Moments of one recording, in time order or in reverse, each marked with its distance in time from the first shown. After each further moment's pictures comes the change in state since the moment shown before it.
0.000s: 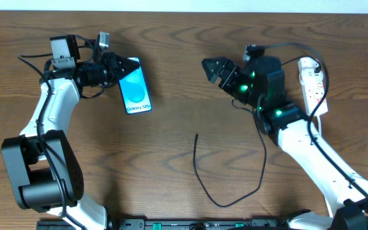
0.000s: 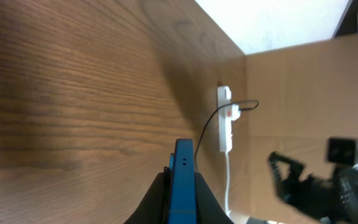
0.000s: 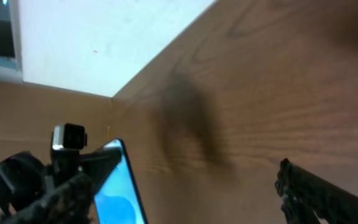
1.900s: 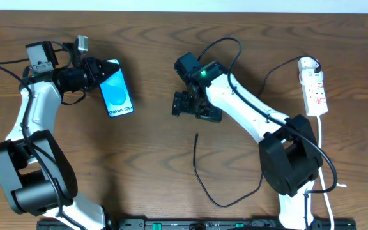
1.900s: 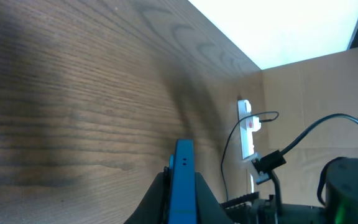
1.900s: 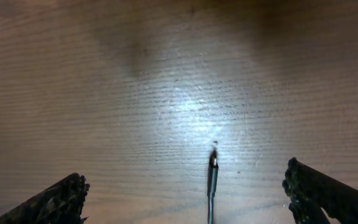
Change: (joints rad) left arm 0.136 0.000 0.000 -0.066 -0.003 0.164; right arm 0.263 0.614 0.665 -1.073 0.201 -0.153
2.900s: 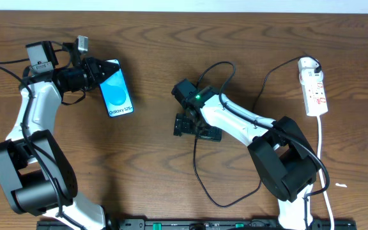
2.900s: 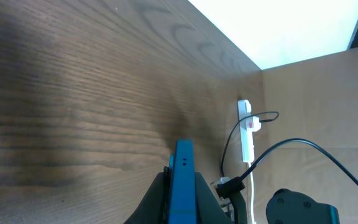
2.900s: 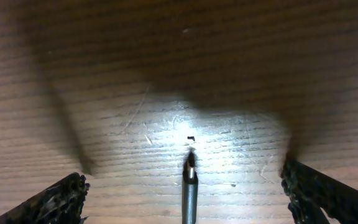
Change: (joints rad) left arm 0.000 0.000 0.000 0.000 0.000 0.000; right arm 0.062 -0.018 -0.262 0.183 0.022 0.061
